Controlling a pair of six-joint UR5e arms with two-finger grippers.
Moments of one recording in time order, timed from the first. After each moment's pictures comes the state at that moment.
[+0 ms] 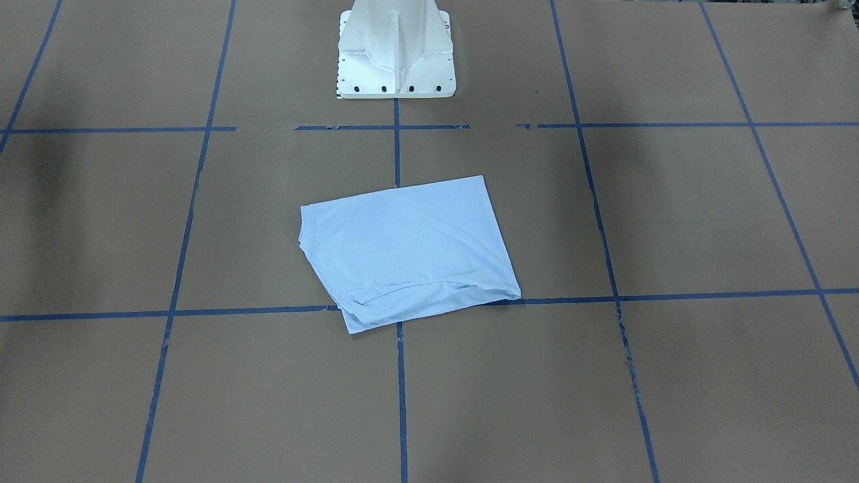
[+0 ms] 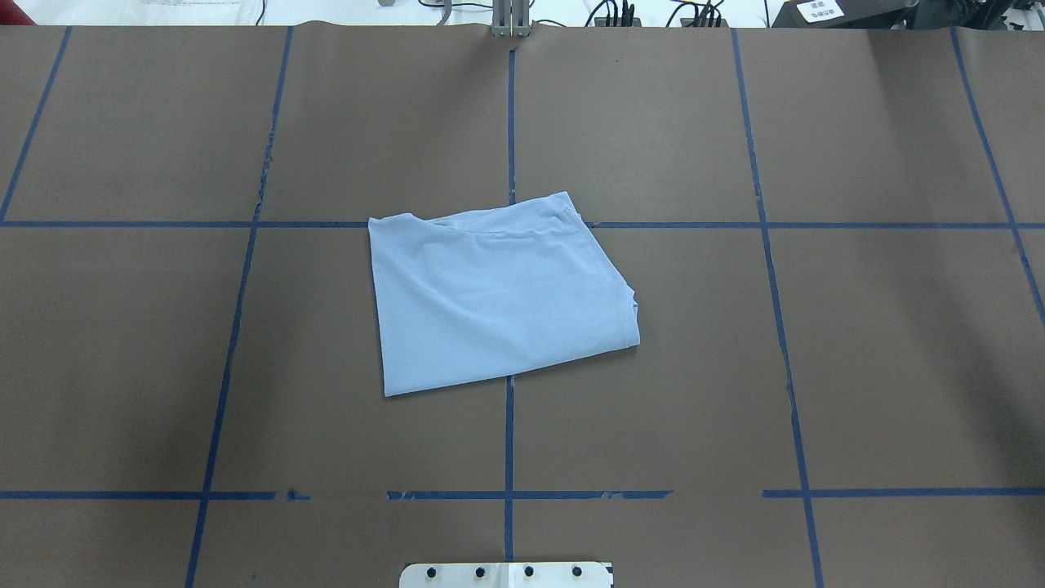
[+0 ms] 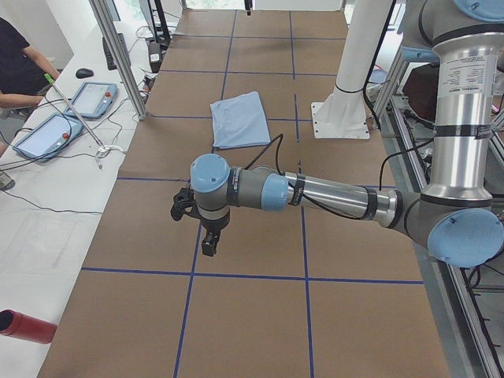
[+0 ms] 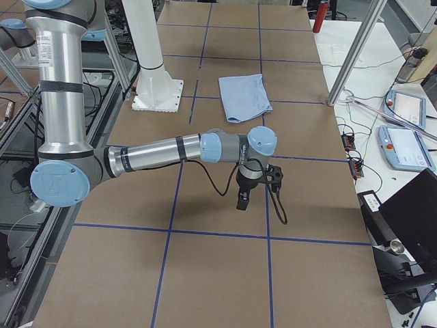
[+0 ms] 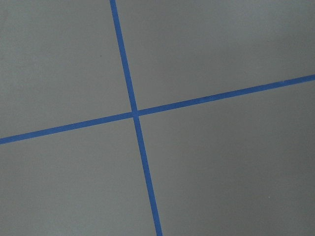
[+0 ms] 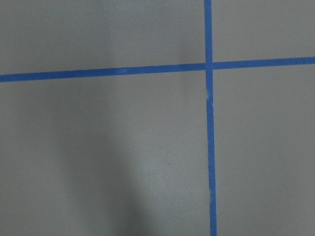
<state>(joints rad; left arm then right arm) -1.55 -1.55 -1.77 -1.52 -2.38 0.10 1.42 -1.59 1.79 -1.79 2.32 0.20</state>
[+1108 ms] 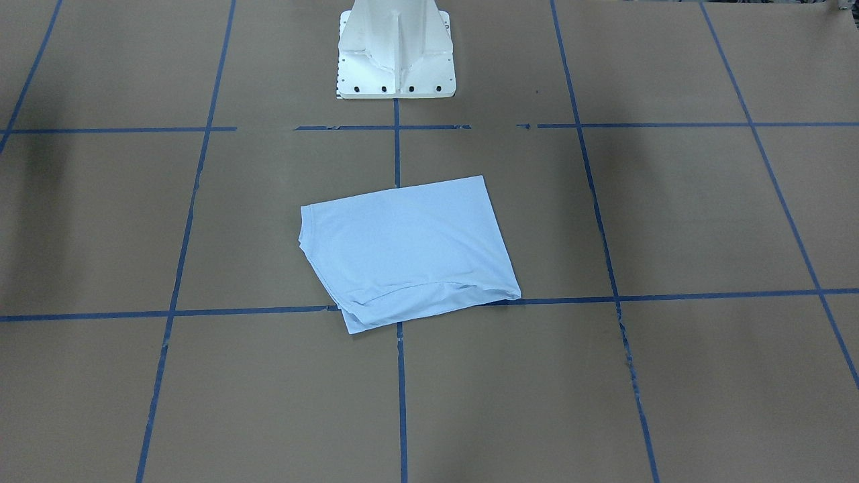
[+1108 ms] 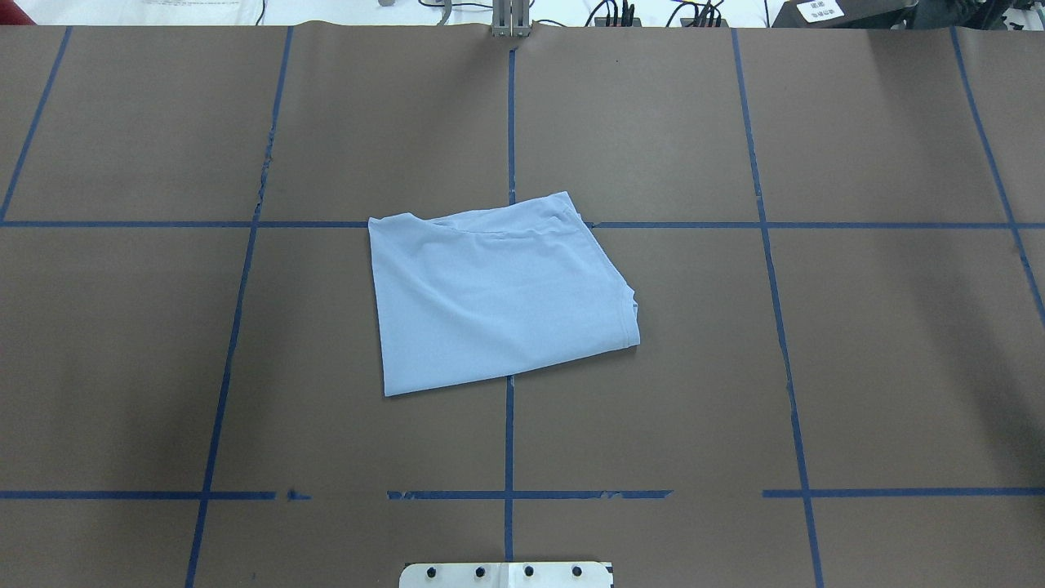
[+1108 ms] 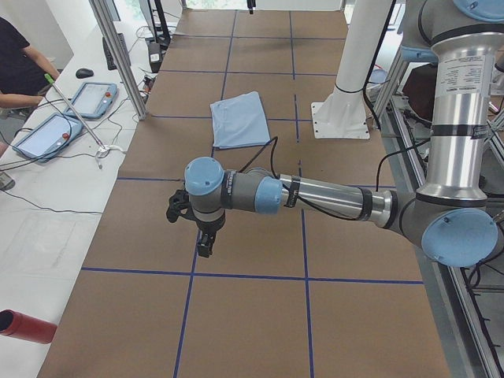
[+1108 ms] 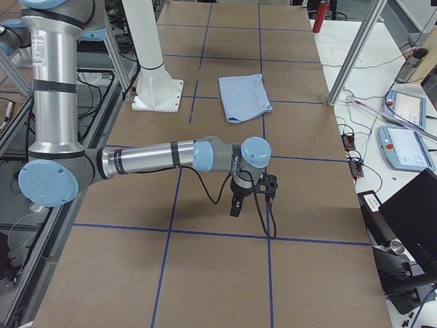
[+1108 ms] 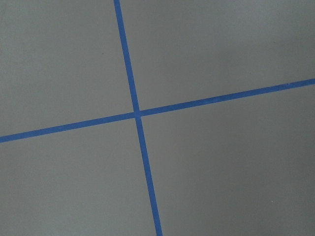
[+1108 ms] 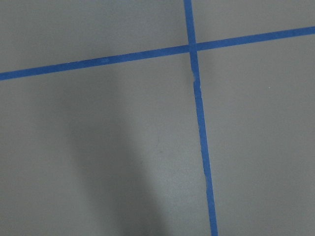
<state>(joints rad) -1.55 -1.57 -1.73 -1.55 -2.39 0.09 1.45 -1.61 1.77 -1.77 2.36 0.21</state>
